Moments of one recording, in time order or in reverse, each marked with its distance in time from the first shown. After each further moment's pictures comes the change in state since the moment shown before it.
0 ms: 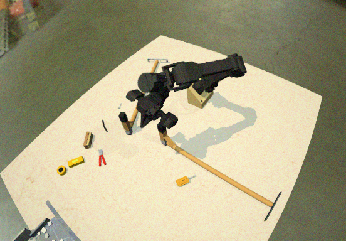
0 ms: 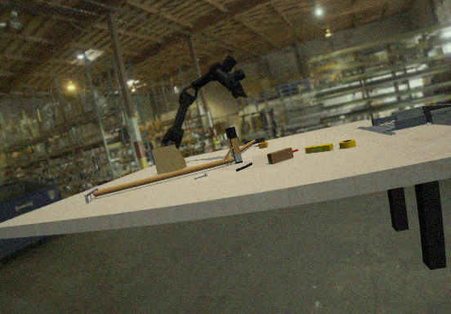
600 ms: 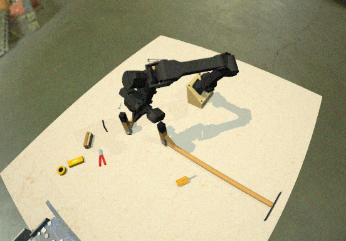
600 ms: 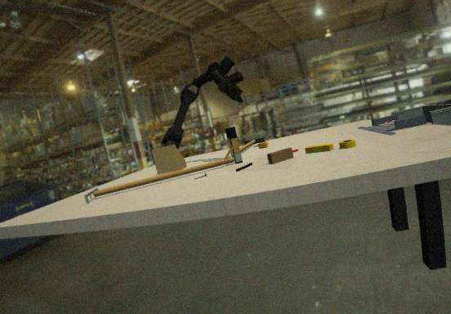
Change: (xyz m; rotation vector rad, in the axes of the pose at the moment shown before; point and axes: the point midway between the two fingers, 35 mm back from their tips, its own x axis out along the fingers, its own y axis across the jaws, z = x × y) arm 0.023 -0.052 -0.033 0.124 0.096 0.010
